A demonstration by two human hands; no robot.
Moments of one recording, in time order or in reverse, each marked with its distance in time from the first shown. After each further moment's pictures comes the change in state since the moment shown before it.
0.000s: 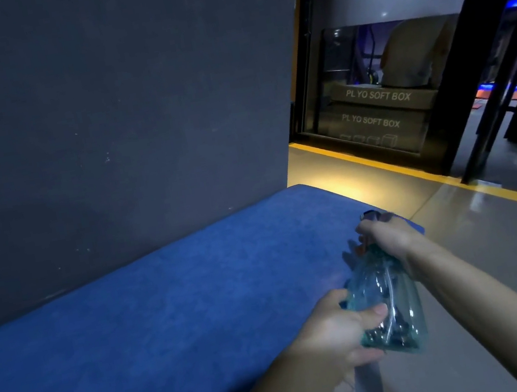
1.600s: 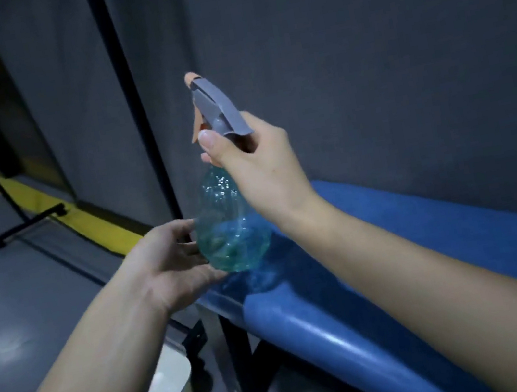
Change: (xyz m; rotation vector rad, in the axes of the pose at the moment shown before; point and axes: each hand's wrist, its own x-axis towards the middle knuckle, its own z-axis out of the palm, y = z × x) left_hand -0.550 -0.125 -0.281 -0.947 1.250 0.708; right_hand -0.538 -0.058 0.415 0.513 -1.512 -1.029
